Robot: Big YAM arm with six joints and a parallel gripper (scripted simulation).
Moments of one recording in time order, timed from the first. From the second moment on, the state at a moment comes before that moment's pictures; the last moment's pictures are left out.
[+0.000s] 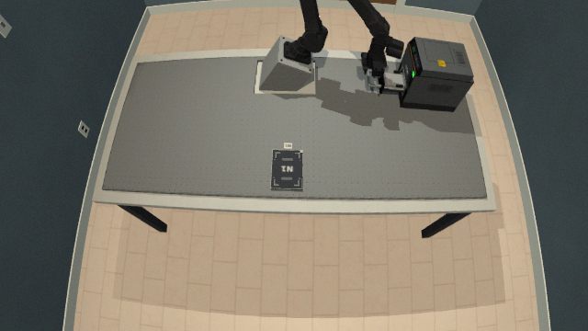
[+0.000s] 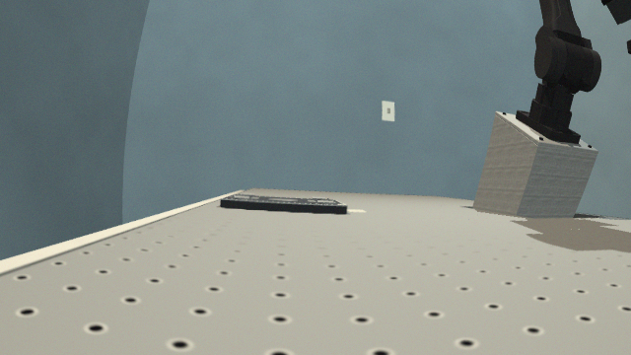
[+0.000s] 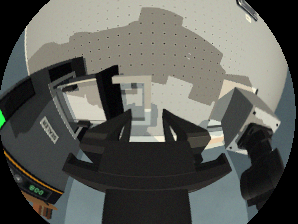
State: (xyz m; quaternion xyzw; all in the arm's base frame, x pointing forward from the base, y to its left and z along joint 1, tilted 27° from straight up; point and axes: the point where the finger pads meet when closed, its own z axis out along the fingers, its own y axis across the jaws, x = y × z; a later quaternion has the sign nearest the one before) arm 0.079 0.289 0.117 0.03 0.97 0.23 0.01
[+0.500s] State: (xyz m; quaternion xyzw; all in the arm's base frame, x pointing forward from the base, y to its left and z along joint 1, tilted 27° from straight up) arm 0.079 0.280 0.138 0.03 0.97 0.23 0.01
